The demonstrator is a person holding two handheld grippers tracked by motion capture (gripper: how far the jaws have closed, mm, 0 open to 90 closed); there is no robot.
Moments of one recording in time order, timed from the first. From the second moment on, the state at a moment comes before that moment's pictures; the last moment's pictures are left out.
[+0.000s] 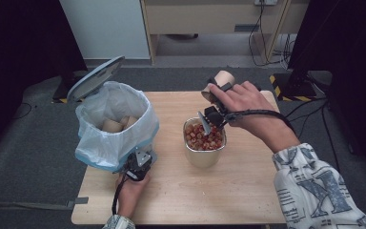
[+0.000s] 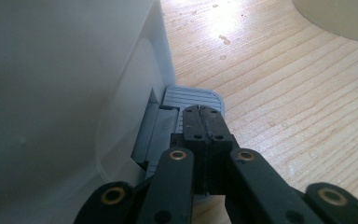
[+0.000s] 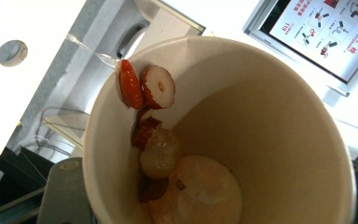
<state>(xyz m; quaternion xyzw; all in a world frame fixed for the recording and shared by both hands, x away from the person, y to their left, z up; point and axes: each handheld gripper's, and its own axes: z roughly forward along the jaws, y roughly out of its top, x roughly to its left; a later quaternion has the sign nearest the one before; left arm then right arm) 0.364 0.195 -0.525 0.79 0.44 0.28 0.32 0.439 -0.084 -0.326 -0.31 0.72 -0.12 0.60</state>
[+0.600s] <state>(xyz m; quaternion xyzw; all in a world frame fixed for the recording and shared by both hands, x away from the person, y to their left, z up) 0.364 0.195 -0.525 0.79 0.44 0.28 0.32 0.436 -0.086 -0.328 -0.31 0.72 -0.13 0.60</state>
